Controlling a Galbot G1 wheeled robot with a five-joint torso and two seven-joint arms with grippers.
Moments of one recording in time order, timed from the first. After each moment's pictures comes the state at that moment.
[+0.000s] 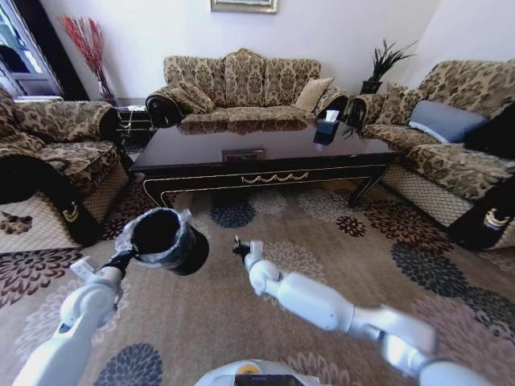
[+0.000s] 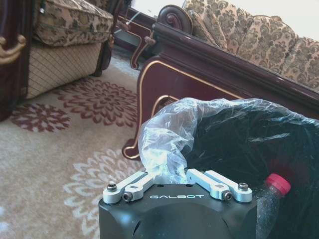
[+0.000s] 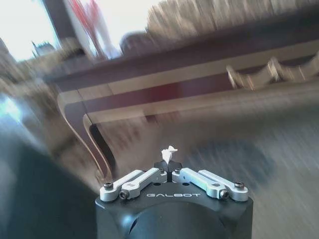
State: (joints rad) left arm 1.41 -0.98 -0.75 -1.96 -1.12 0.30 -0.35; right arm -0.38 1.14 -0.68 1.59 1.11 0.00 0.59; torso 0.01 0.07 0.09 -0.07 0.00
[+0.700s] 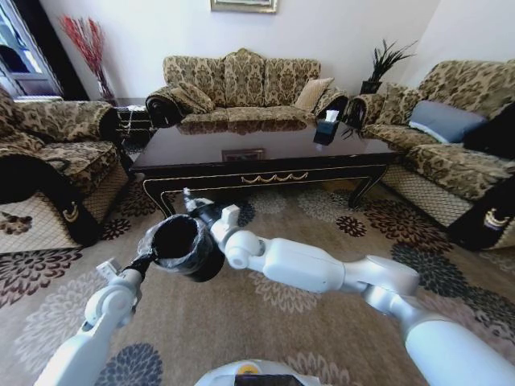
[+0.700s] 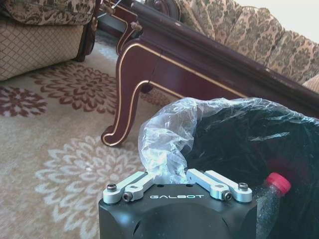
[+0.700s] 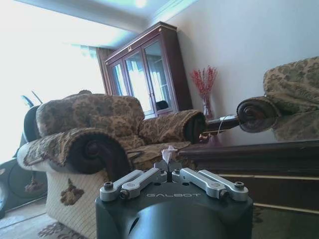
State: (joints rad) left arm 1.34 -0.99 -0.65 -1.96 -1.14 0.31 -0.39; right arm -0.07 1.29 -0.91 1.68 1.12 0.17 0.47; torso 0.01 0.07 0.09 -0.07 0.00
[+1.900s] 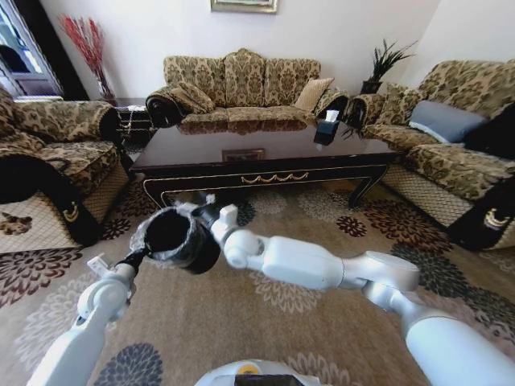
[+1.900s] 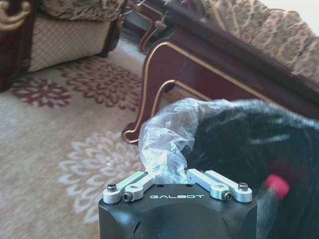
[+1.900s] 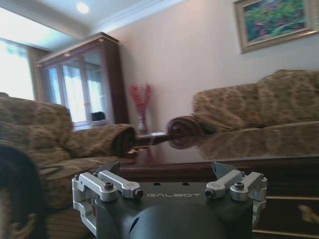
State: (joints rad) left arm 1.35 -1.00 -0.69 -1.90 -1.18 0.30 -0.41; right arm -0.10 1.20 -0.78 1.57 1.05 0.16 0.57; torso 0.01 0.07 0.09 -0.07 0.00
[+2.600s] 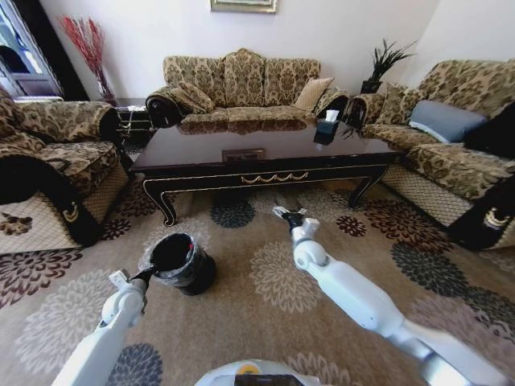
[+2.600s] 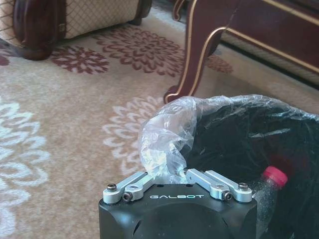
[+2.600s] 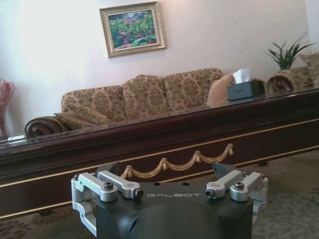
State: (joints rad) left arm 1.25 -1.02 -0.57 -1.64 -1.09 0.27 -0.42; right arm -0.72 0.95 -0.11 1.64 0.82 0.15 0.50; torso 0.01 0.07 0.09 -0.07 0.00
